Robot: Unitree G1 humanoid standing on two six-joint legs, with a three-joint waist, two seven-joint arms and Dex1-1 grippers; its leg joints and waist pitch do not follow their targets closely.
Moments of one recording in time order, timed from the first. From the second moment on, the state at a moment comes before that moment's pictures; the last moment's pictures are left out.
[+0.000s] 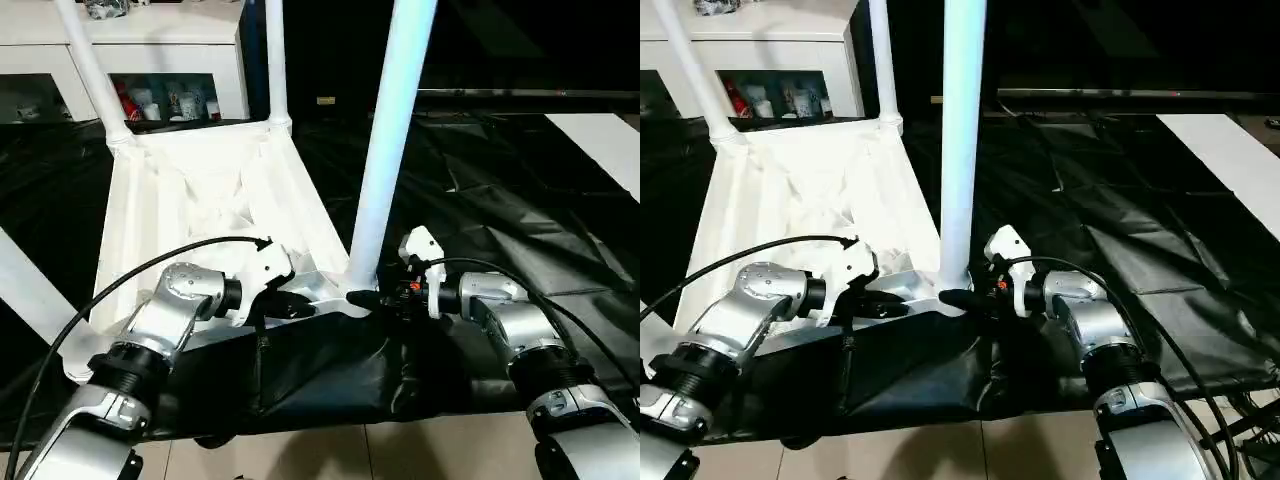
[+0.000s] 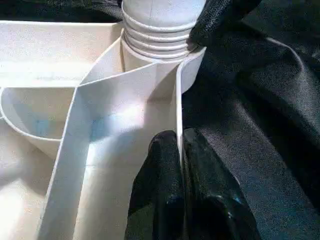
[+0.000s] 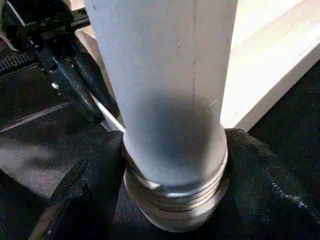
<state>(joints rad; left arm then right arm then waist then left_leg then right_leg) -0.56 0.38 -0.27 0.53 -0.02 0.19 -1.15 -0.60 -0.29 0.13 0.75 0.12 0.05 1.11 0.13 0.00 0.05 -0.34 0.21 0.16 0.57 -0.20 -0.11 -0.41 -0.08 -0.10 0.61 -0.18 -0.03</state>
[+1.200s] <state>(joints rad) -0.65 0.28 -0.24 0.69 0.03 0.16 -0.97 -0.63 -0.24 0.09 0.81 0.07 -0.02 0.88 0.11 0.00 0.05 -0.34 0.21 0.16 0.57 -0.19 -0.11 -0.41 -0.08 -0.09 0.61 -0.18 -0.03</state>
